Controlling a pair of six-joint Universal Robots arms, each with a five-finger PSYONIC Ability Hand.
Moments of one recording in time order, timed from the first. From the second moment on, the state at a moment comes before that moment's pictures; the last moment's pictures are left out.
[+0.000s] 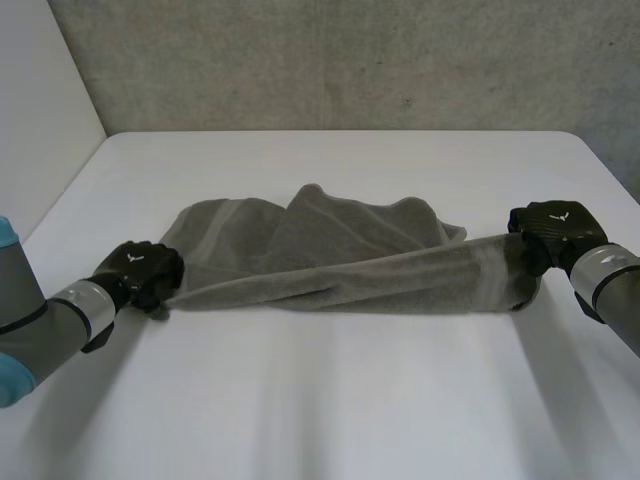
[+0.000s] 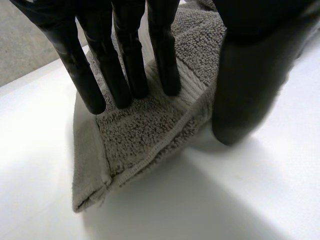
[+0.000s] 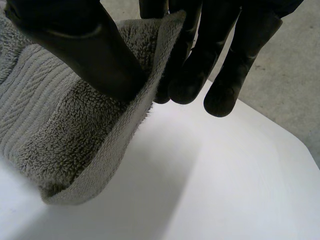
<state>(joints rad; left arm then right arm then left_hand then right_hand) 4.68 -2.14 -1.68 3.36 -1.15 3.53 1.65 -1.14 1.61 -0.15 1.32 2.78 0.85 0.86 0.85 0.86 0.68 1.32 1.30 1.33 1.33 1.16</state>
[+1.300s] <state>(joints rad) 4.58 -2.26 -0.79 3.10 -1.25 3.32 1.81 -0.98 0.73 0.03 1.26 2.45 1.28 1.32 1.33 1.35 1.14 1.33 1.30 1.33 1.33 1.16</state>
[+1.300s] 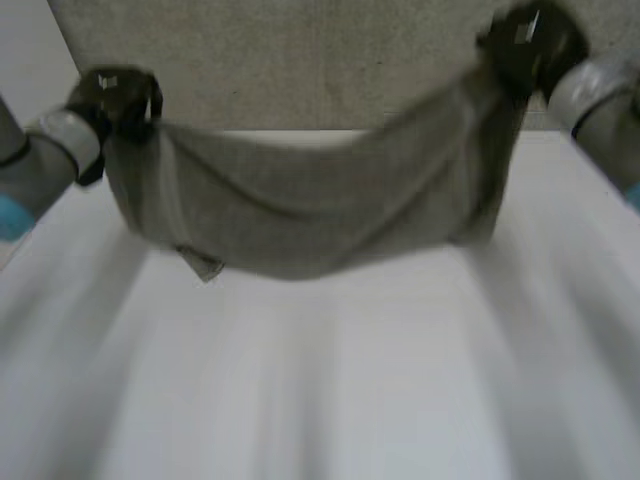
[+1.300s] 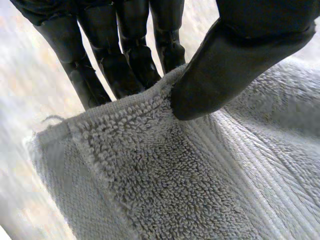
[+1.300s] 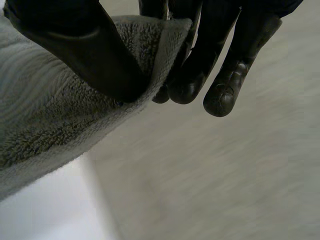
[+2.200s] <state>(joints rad) 4.92 -1.52 -1.71 3.38 -0.88 3.07 1.52 -1.47 1.39 0.18 0.93 2.70 1.28 1.32 1.33 1.35 1.14 1.33 1.30 1.33 1.33 1.16</state>
